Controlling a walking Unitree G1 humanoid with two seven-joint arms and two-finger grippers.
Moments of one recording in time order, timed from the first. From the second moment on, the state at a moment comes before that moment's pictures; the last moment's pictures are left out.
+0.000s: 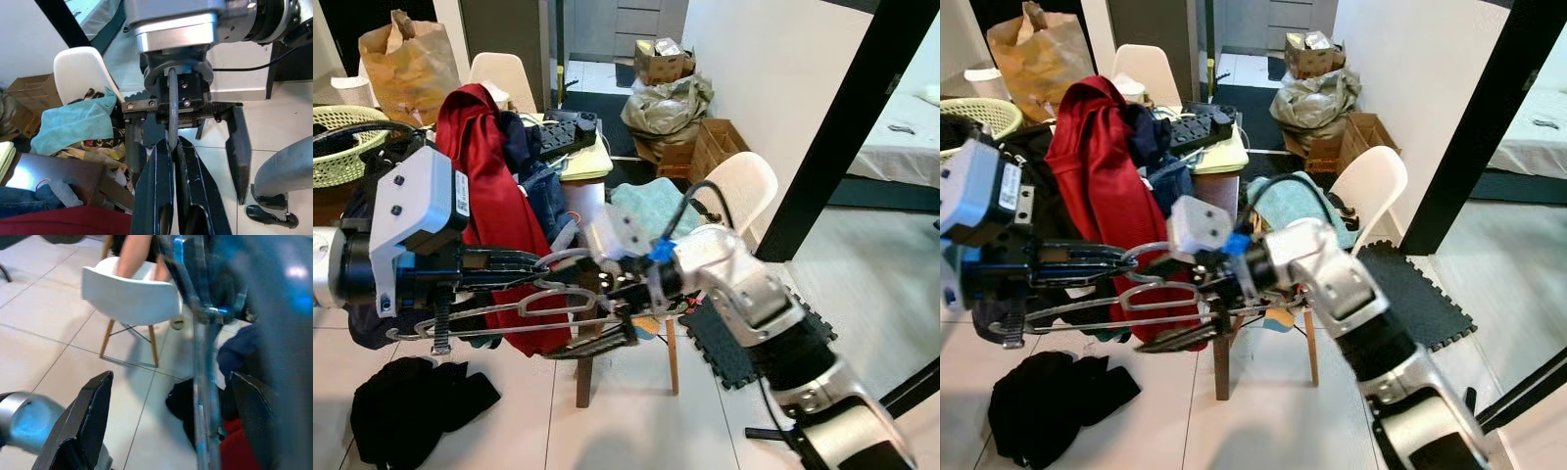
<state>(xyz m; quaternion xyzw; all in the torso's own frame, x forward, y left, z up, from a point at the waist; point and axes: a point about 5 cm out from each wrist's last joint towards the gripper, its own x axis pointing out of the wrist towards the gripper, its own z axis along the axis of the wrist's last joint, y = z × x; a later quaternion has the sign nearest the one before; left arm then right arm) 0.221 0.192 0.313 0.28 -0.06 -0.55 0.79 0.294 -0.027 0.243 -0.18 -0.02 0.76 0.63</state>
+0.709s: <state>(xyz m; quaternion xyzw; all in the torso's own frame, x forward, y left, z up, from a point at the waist) 0.224 0.190 0.312 0.27 -0.06 -0.55 0.79 0.293 -0.011 0.232 -0.18 -0.03 0.72 0.67</state>
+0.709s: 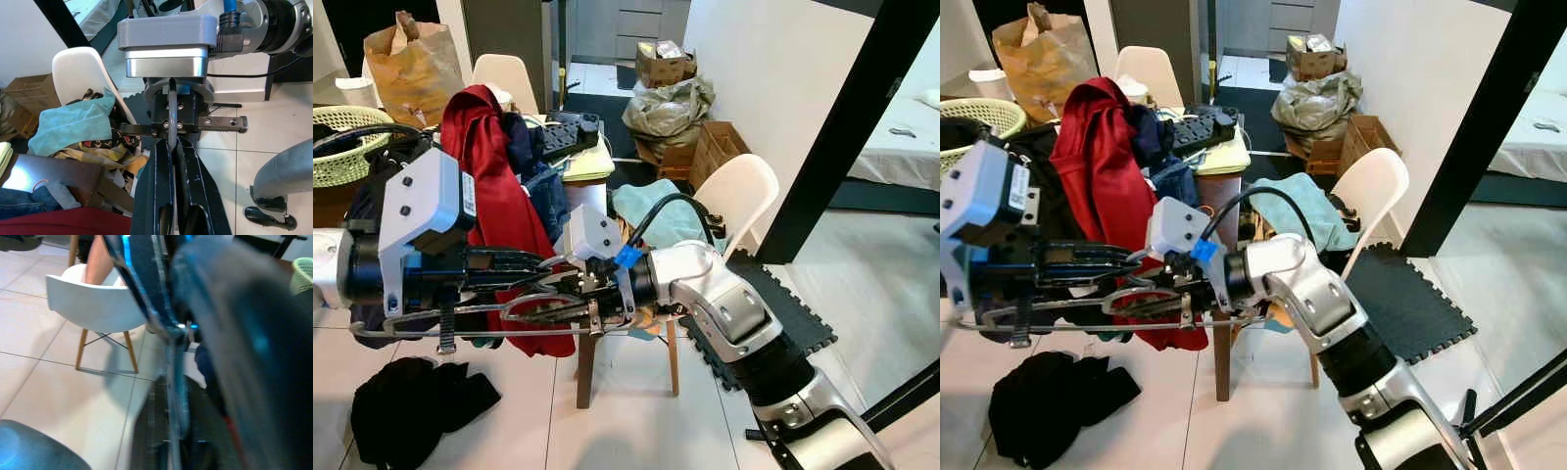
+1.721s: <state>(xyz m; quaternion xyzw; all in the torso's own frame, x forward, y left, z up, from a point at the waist) 0.206 0.197 0.346 0.18 -0.12 -0.56 0.80 0.321 -0.030 0.213 -0.28 0.00 0.65 0.71</state>
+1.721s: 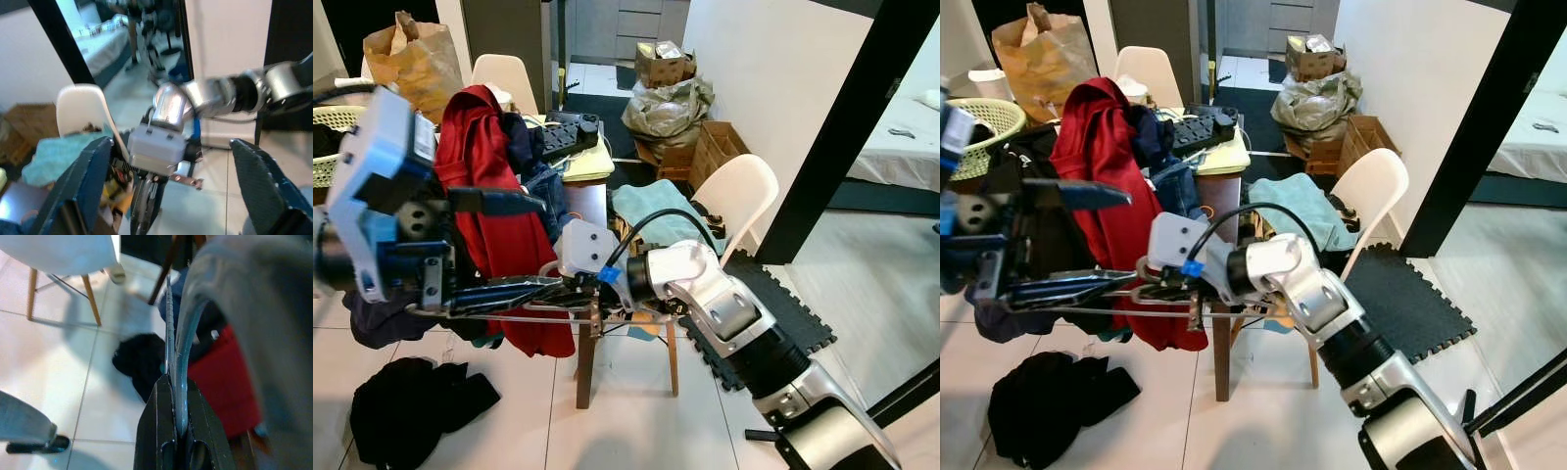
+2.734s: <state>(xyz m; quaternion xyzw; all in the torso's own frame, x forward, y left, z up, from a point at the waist) 0.270 0.243 0.264 -0.04 -0.13 -0.05 0.99 0.400 -0.098 0.228 -0.10 0.03 0.29 0.95</state>
